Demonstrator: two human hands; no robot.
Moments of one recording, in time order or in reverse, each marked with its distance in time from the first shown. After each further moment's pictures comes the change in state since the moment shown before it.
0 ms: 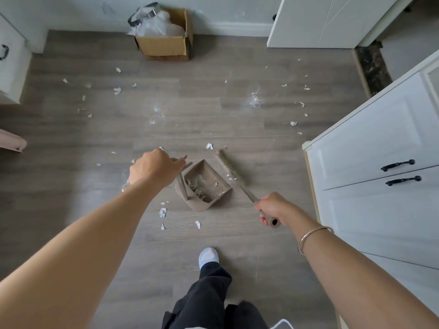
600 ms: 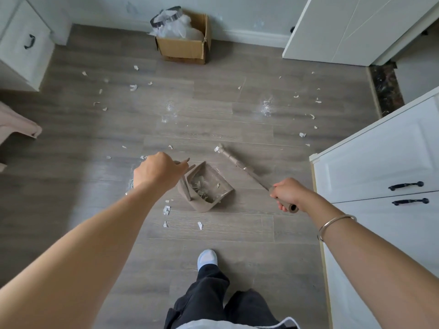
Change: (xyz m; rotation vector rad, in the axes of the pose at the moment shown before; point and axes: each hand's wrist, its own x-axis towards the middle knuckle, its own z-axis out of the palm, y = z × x) left_hand -0.010 -0.027 -0.014 -0.060 0.002 -0.073; right_hand -0.015 -0.047 -0.034 -0.219 0.063 -0.146
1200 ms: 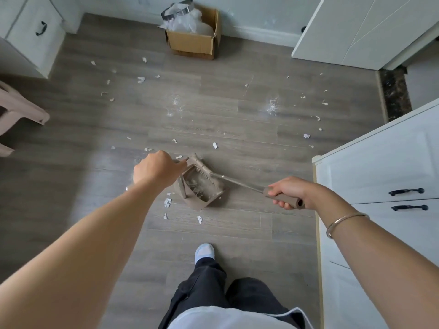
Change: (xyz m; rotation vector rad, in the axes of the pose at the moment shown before) left_hand -0.012 -0.011 0.000 0.001 -0.009 -0.038; right_hand -0.029 -0.015 -0.015 0.128 -0.234 0.058
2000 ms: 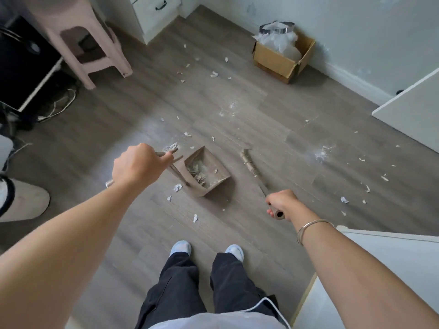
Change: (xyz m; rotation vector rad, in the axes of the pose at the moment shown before) left_hand -0.048 0.000 0.006 -0.150 0.271 -0.492; right_hand 0.106 -0.058 -0.028 -0.359 0.160 -0.136
